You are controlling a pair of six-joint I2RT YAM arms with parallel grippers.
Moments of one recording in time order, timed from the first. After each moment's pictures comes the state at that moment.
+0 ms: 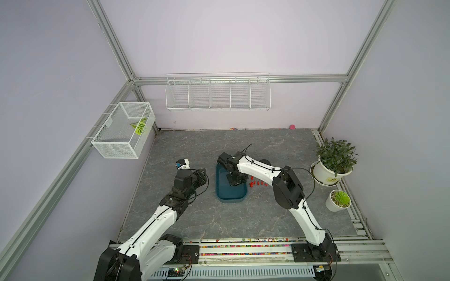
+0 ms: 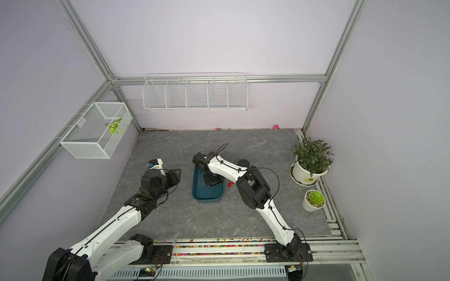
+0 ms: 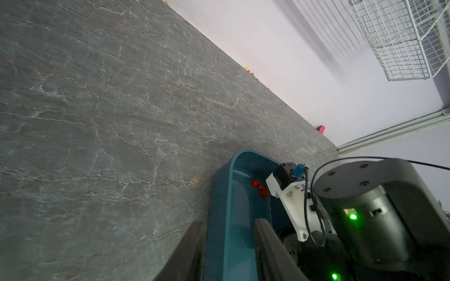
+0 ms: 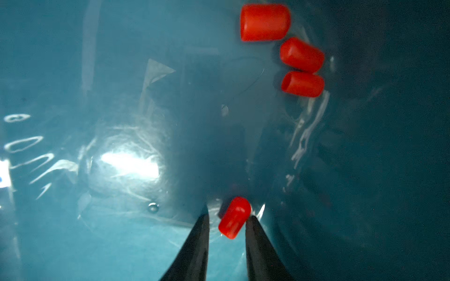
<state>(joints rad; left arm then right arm) -0.37 0.99 0.49 0.05 -0.01 -0.75 0.84 2.37 2.02 -1.18 0.17 0.46</state>
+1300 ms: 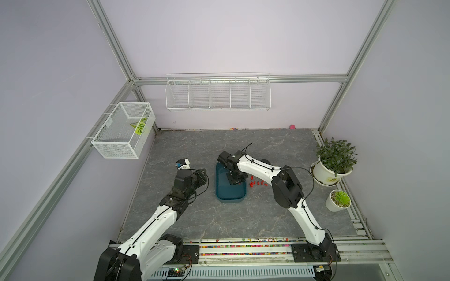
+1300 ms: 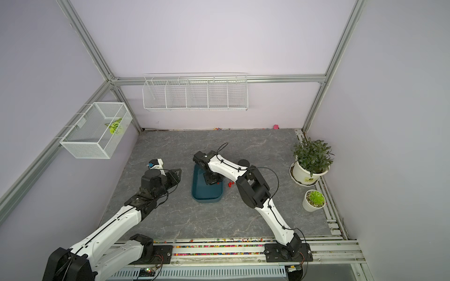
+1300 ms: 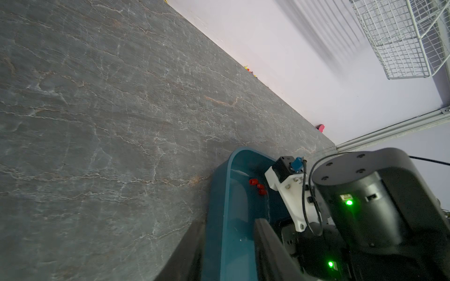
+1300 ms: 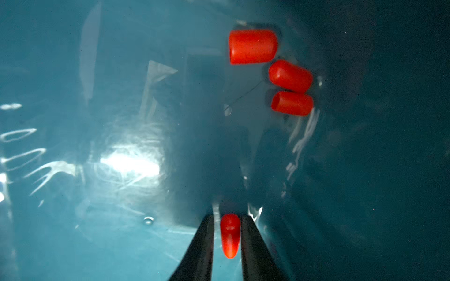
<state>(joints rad) -0.37 0.99 0.49 0.05 0.00 -0.75 0.82 2.40 2.06 -1.18 0.17 0.46</state>
